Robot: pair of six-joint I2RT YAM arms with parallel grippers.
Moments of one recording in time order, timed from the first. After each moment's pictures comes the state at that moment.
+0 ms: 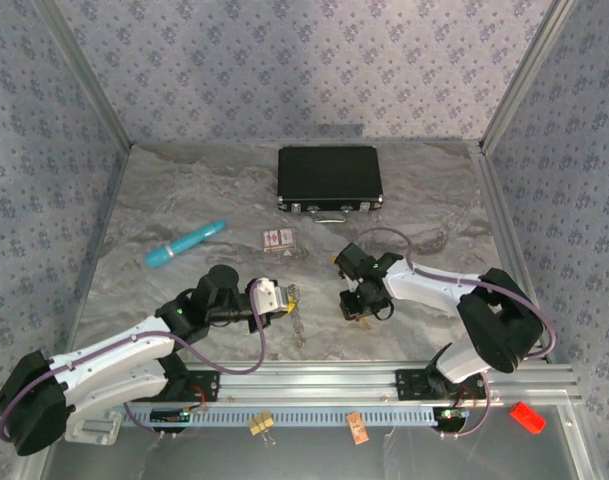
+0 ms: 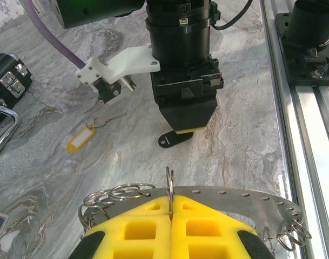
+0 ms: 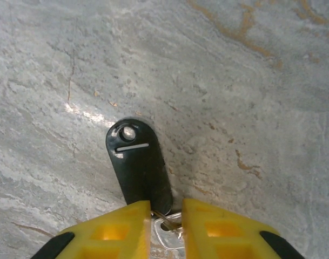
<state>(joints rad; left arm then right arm) -0.87 0.87 0.39 0.02 0.41 0.36 0.76 1.49 0.77 -0.68 -0.10 0.41</state>
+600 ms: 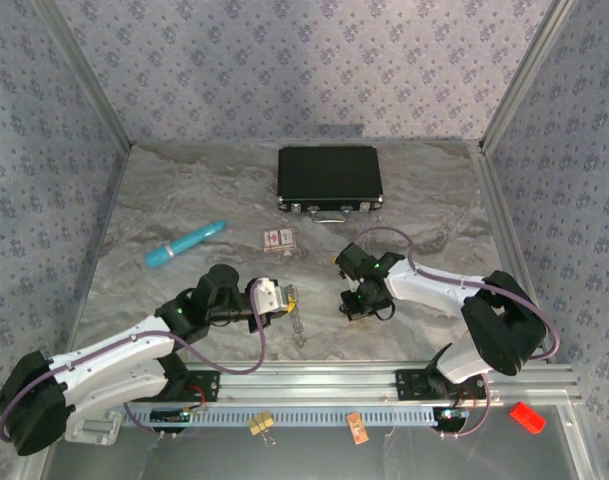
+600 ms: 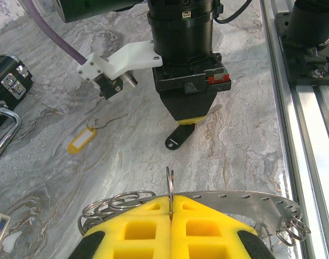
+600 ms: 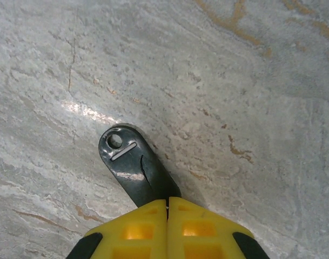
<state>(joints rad) -0.87 0.87 0.39 0.02 0.41 0.37 0.76 1.46 0.78 -0.72 -0.09 0.41</state>
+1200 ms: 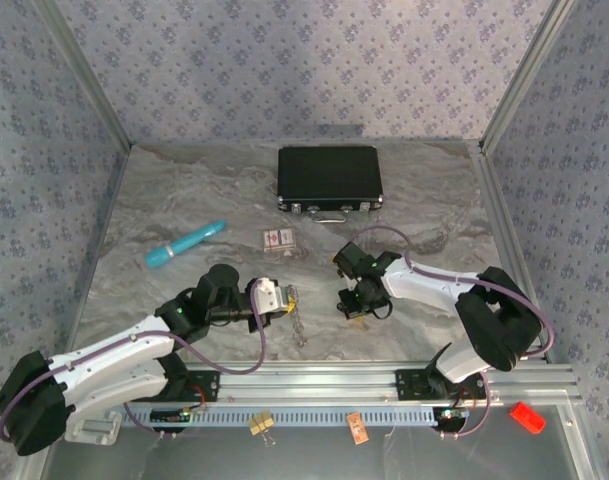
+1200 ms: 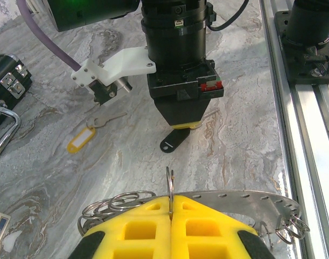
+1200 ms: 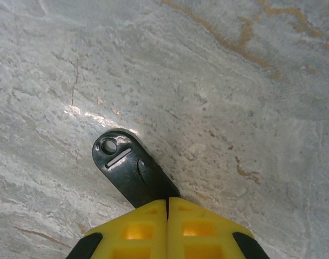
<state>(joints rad) -0.87 0.87 0.40 0.00 0.41 0.37 0.75 1.50 0.79 -0.68 -0.09 0.41</state>
